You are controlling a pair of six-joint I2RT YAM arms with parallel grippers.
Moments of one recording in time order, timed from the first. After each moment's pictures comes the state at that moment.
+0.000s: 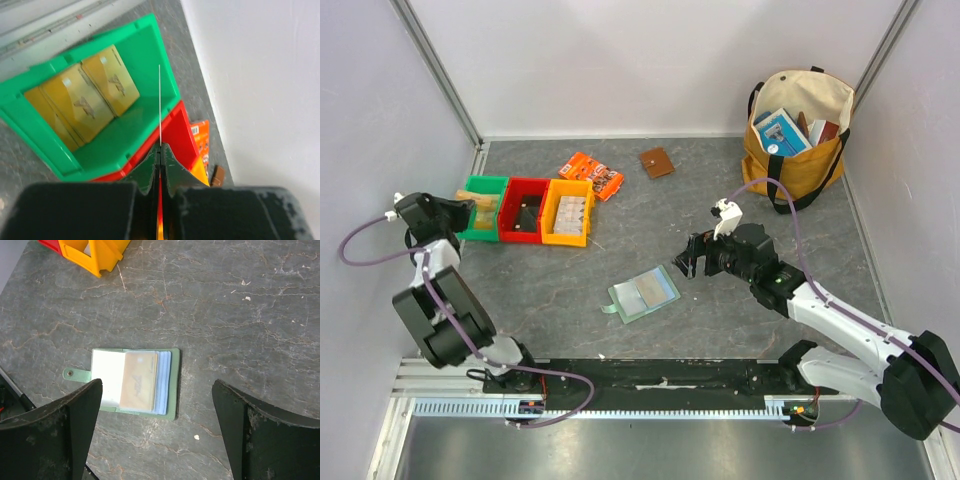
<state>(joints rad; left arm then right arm) 0.60 1.43 0.85 0.13 0.34 -0.91 0.63 1.05 0.59 0.04 -0.12 0.38</state>
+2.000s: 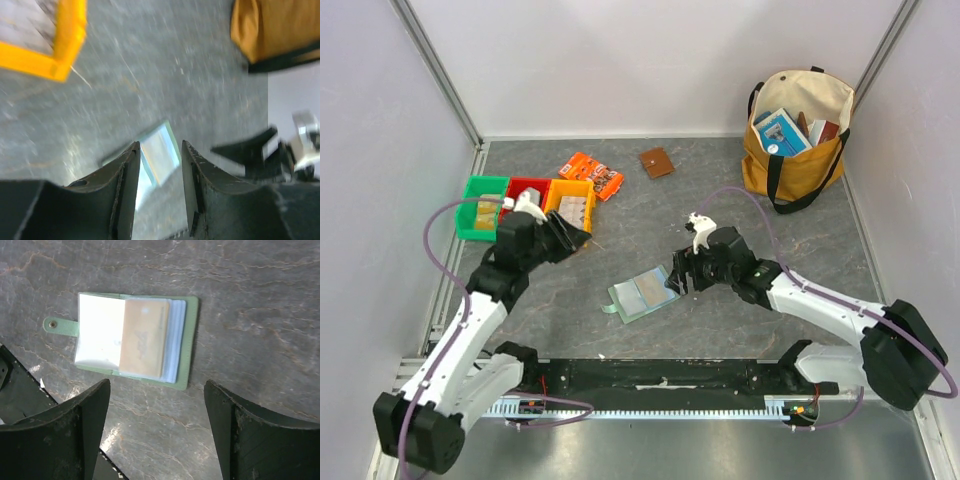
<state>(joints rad) -0.23 0.89 0.73 -0.32 0.16 -0.76 0.70 1.21 0.63 -0.07 -0.18 0.35</state>
